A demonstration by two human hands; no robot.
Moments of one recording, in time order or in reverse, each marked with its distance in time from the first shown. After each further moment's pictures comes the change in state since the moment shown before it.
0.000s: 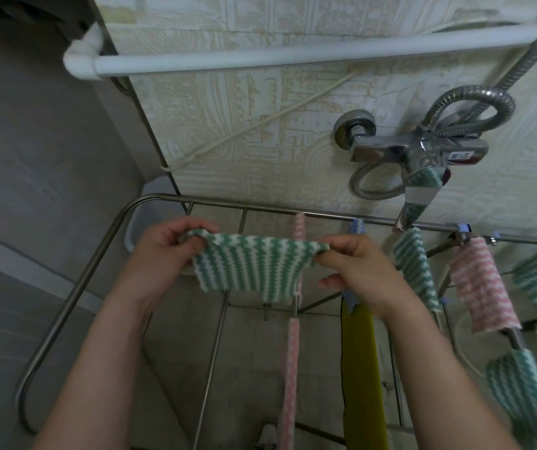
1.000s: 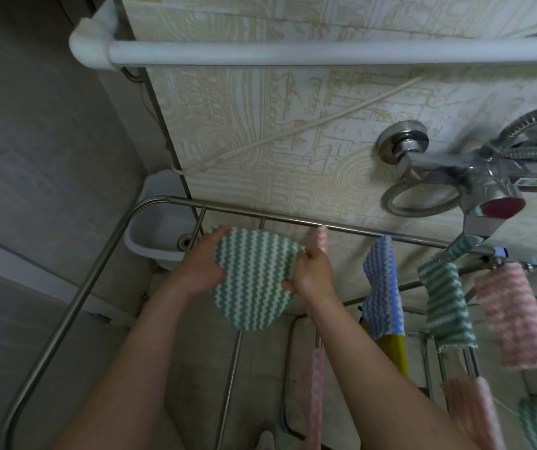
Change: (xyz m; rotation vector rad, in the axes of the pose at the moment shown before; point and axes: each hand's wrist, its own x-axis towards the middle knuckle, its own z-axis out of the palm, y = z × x) left_hand 0.082 -0.084 -0.006 0.491 -0.198 -0.236; right_hand 0.113 0.054 0.084 -0.057 0.381 0.364
